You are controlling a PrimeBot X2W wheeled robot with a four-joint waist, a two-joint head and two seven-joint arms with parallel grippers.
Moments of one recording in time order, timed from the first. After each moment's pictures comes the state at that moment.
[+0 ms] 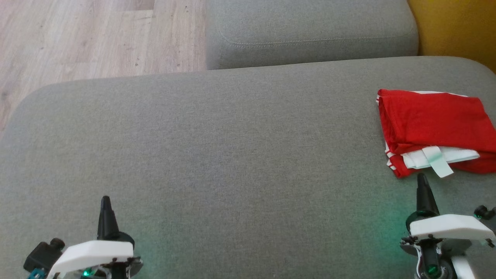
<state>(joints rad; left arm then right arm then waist) -0.02 0.04 -0.01 0.29 -1.04 -0.09 -0.06 -0.05 -0.04 -0.07 0.38 0.92 0.13 -0.05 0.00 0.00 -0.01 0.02</state>
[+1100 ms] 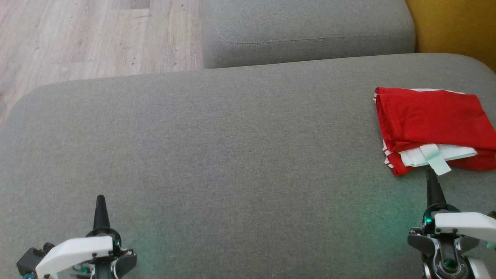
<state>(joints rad) -0.04 0.04 0.04 0.29 -1.35 -0.11 0.03 -0.05 -0.04 -0.10 0.32 1.29 0.13 0.04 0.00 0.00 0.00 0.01</state>
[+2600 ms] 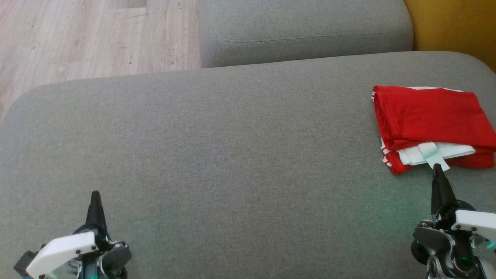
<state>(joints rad) -0.06 0.04 0.08 0.28 -1.60 -0.12 0.11 -0.06 -0.04 -0.13 0.28 1.60 0.13 0.11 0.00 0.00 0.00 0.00</state>
